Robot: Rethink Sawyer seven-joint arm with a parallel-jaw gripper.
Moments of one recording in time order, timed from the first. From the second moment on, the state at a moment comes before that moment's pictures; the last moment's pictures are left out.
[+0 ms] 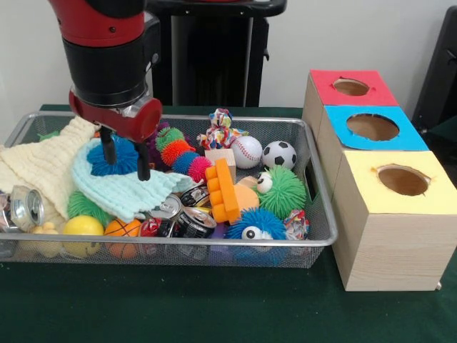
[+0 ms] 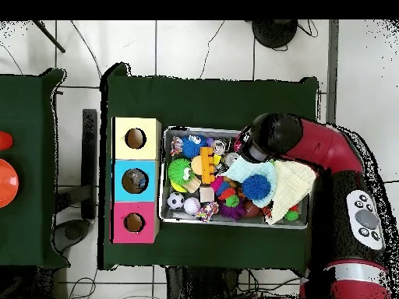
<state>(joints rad) -0.48 -0.52 0.10 1.27 -0.17 0.90 2.00</state>
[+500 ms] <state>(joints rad) -0.48 -0.49 0.10 1.23 -0.21 0.90 2.00</state>
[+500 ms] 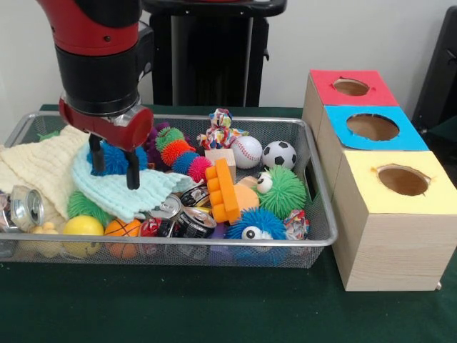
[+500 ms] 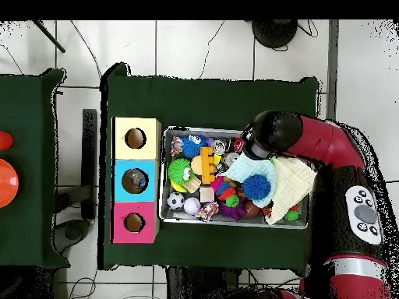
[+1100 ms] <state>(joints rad) -0.52 -0.50 0.10 1.23 -0.21 0.90 2.00</state>
